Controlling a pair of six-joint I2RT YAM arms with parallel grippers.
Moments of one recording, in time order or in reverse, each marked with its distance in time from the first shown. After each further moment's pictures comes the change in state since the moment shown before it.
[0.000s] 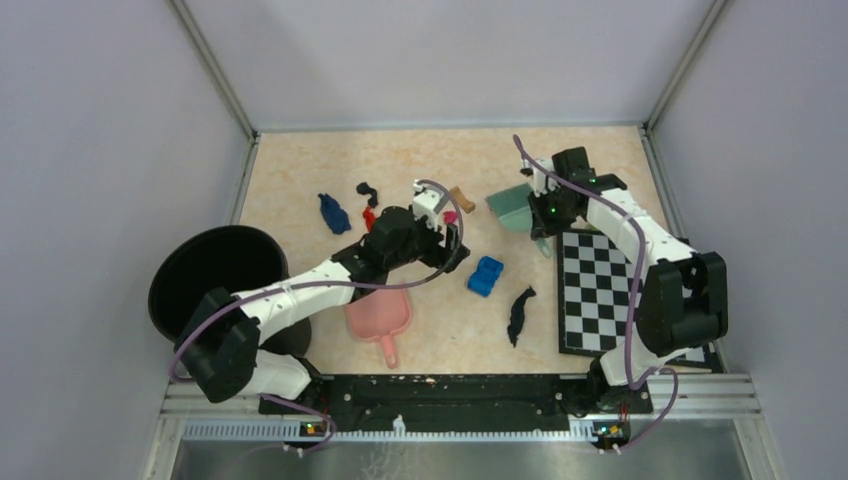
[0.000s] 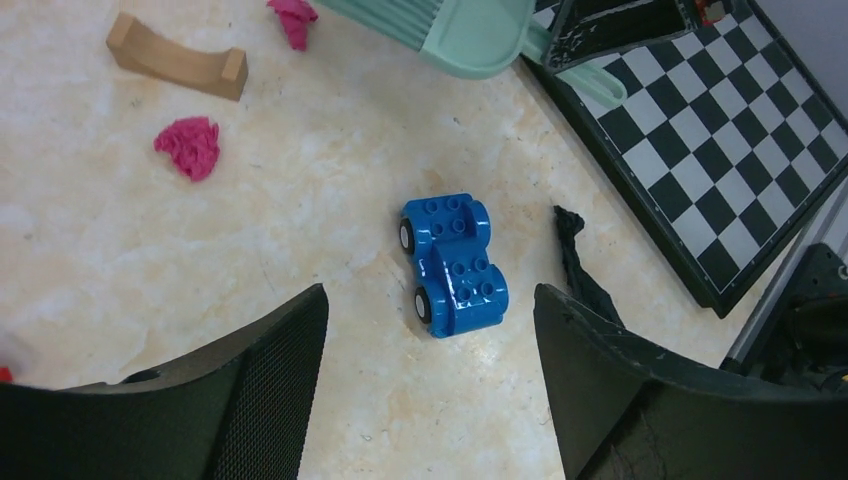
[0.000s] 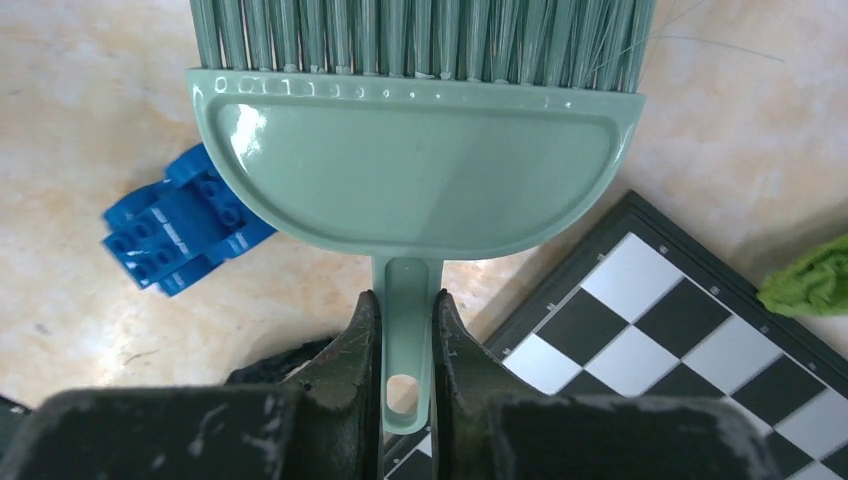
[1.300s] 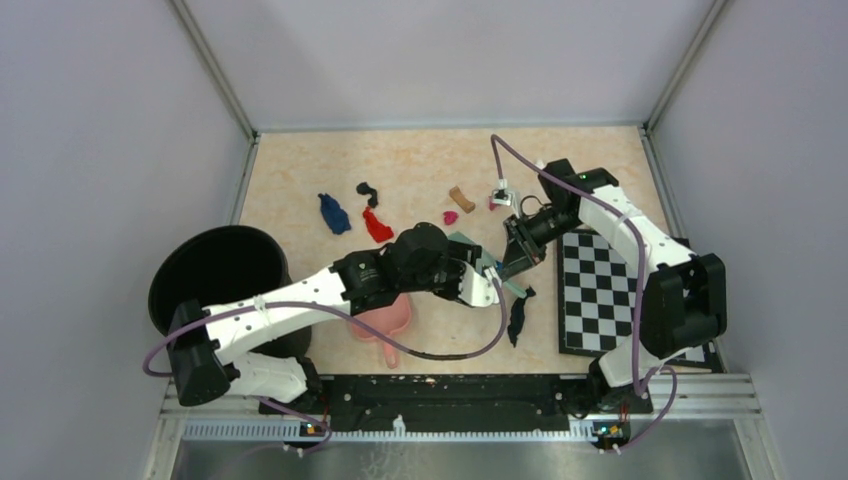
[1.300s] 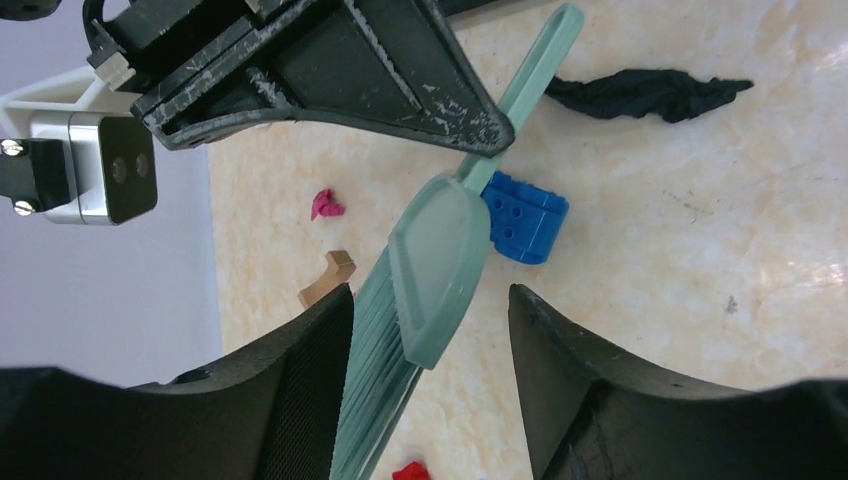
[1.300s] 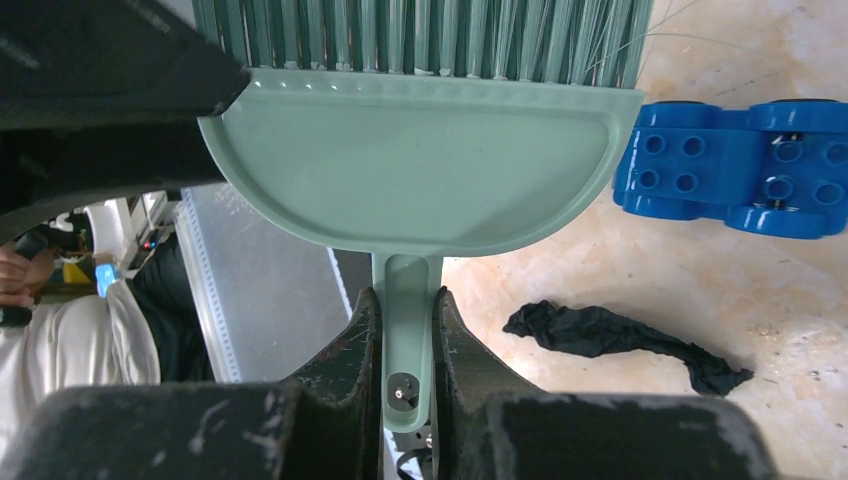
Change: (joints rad) left arm -0.312 -0.083 0.290 -0.549 -0.002 1.158; right arm 0.078 -0.004 0.081 -0.471 -0.776 -0.290
